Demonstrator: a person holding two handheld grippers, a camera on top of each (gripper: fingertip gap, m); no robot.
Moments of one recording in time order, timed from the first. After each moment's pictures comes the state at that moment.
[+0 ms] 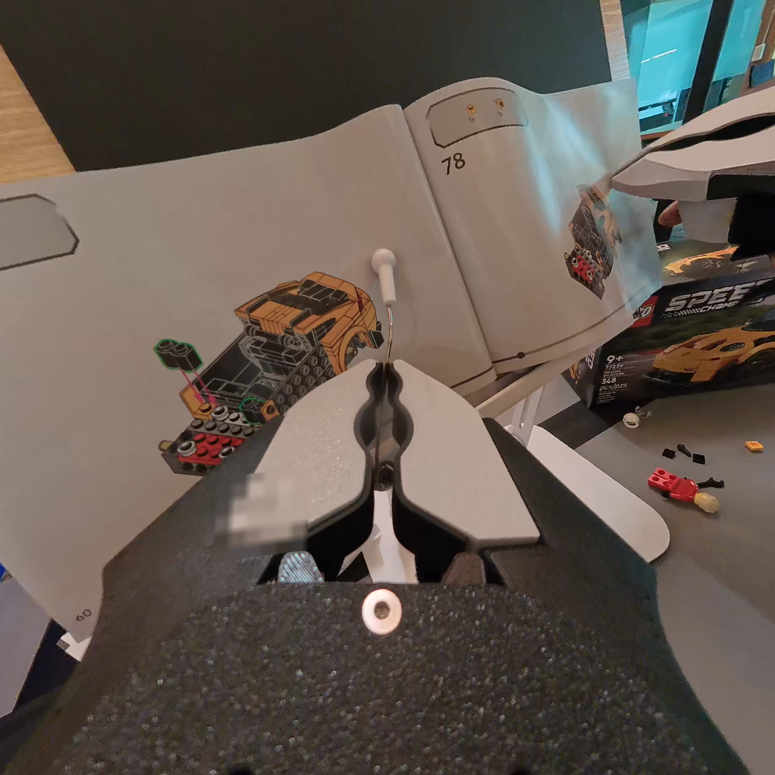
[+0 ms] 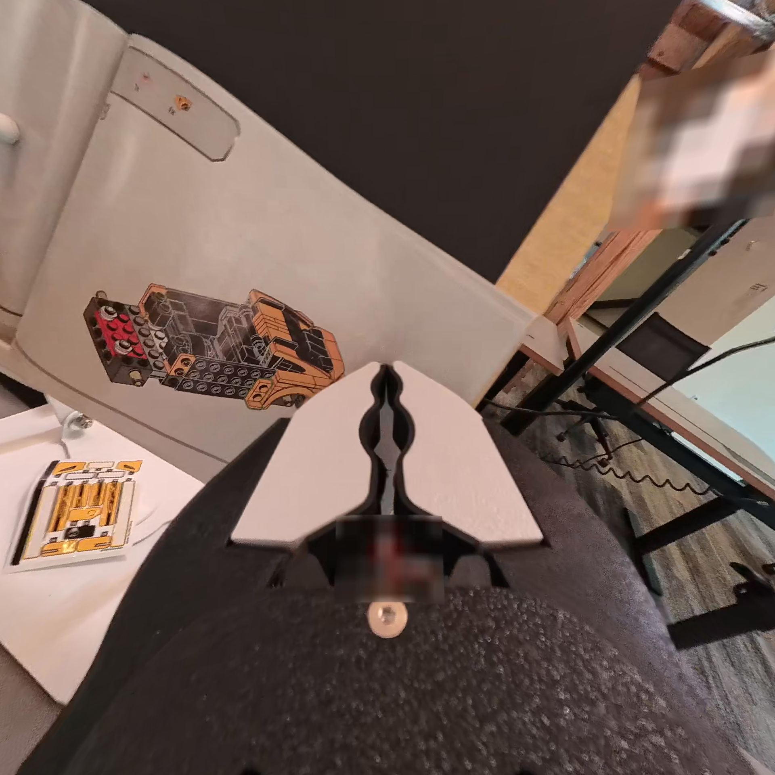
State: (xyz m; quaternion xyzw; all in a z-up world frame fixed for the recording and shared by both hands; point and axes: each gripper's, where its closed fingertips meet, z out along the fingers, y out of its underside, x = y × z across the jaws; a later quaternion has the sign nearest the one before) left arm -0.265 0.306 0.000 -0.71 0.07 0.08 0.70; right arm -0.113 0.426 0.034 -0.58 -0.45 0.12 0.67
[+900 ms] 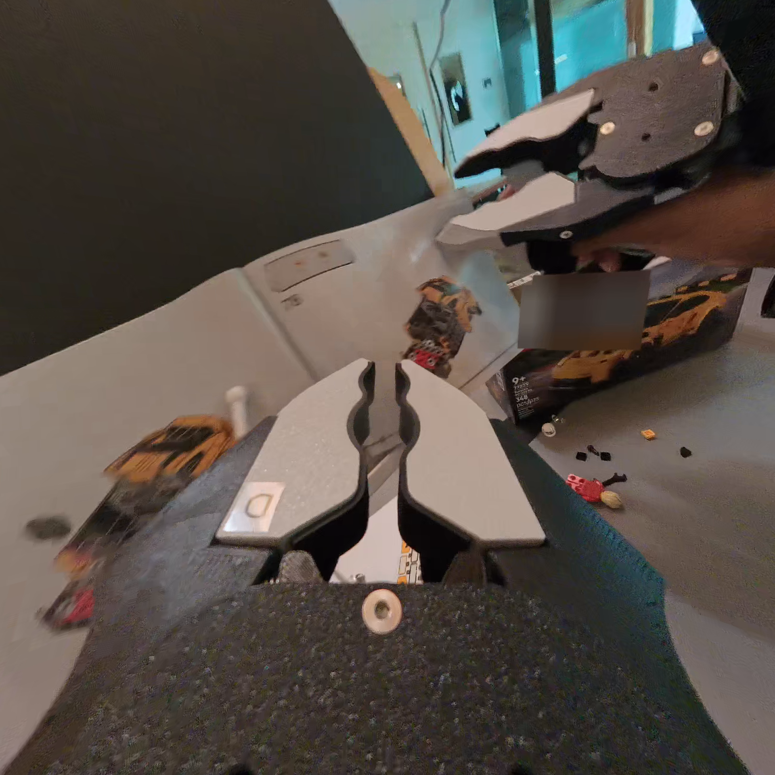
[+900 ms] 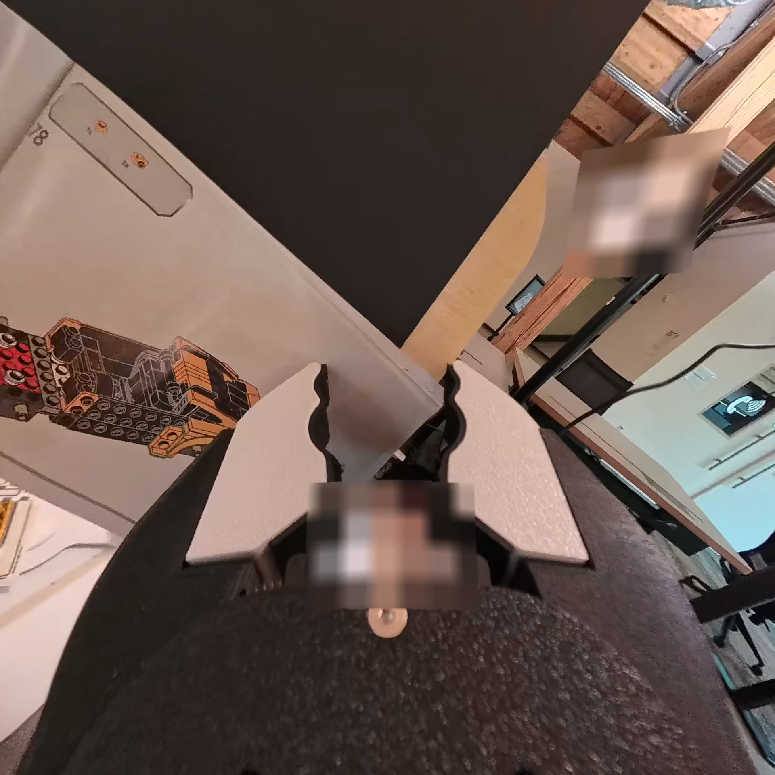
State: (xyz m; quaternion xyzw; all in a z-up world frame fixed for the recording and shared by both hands) left arm -0.180 0.303 0.031 -0.68 0.19 0.08 0.70; right arm -0.100 0.444 0.062 -0.54 -0.45 0.07 0.71
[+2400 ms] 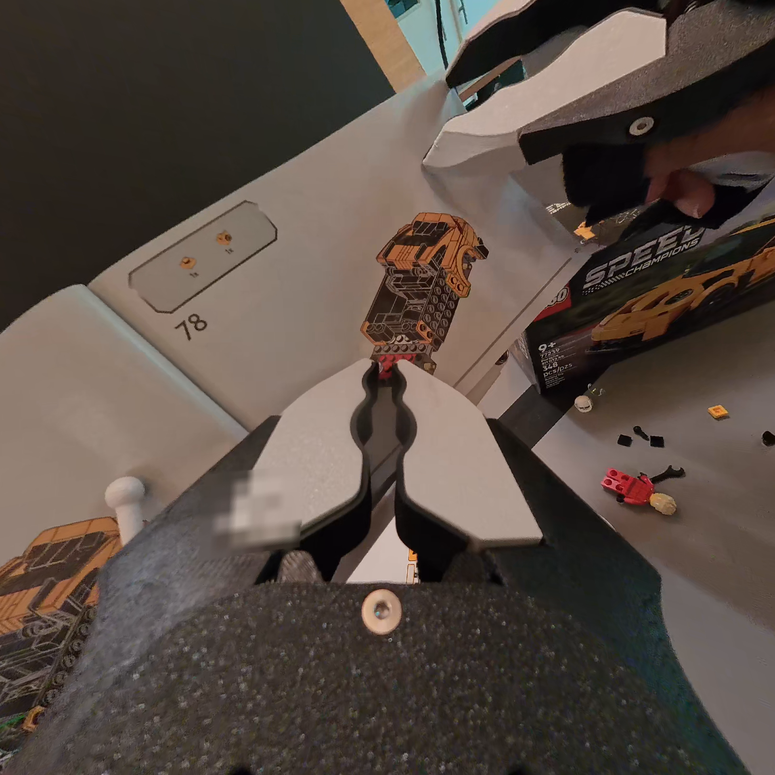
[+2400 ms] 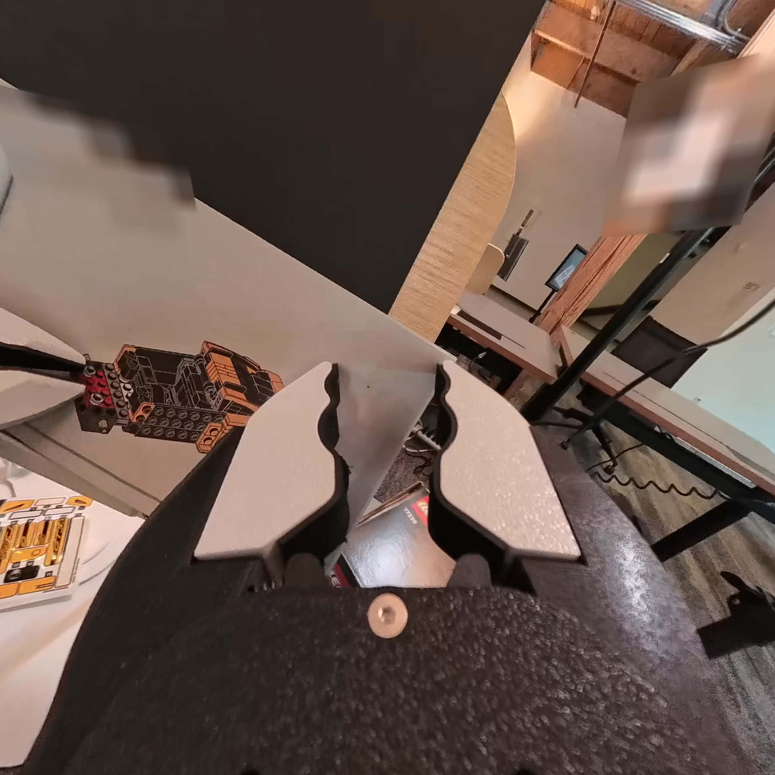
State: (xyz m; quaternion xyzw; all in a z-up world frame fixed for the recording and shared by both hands) left arm -0.165 0.367 0.001 -0.74 0.21 0.13 0.62; right arm -0.097 0.458 0.055 -0.57 -0.42 0.14 0.69
